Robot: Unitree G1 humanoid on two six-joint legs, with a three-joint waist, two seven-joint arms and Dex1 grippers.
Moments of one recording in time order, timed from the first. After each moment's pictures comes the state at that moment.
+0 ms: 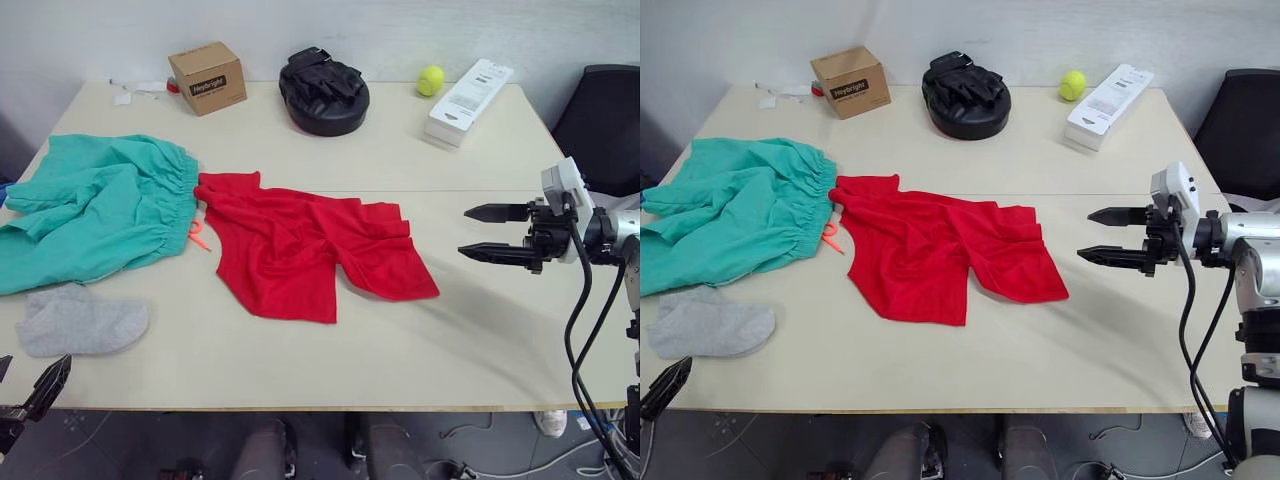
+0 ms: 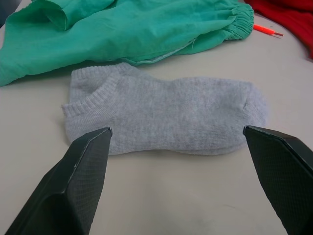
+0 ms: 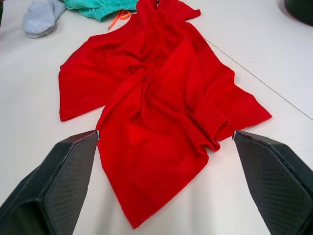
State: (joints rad) left arm 0.66 0.47 0.97 -0.42 -0.69 0.45 -0.56; right arm -0.64 -0.92 -0.09 0.35 0.47 0.42 1.44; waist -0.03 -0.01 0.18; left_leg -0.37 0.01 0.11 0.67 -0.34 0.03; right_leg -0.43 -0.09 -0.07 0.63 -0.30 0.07
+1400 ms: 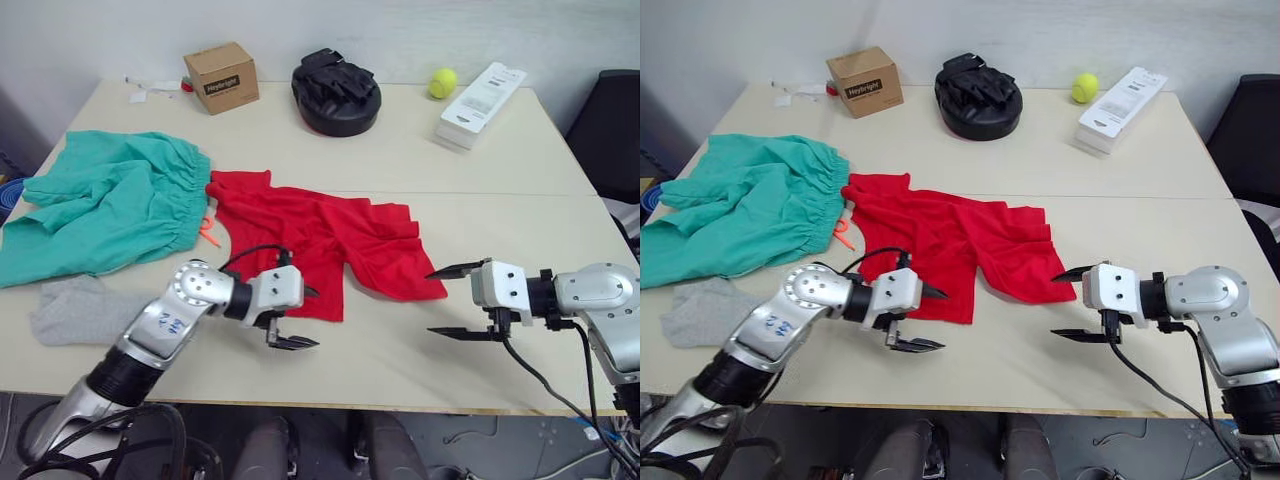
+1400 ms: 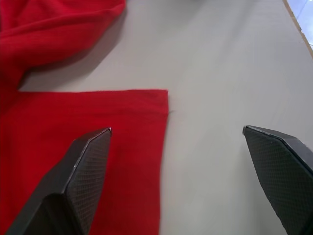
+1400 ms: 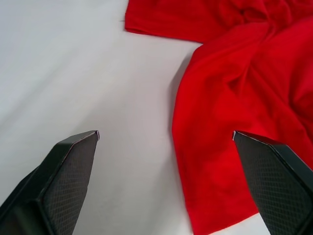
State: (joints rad) left arm -0.50 0.64 -0.41 -0.15 -0.15 0.39 -1.05; right arm -0.25 -0.91 -0.01 -0.08 0.22 -0.01 1.28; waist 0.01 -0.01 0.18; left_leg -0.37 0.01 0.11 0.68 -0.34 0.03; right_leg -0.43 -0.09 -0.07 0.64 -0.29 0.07
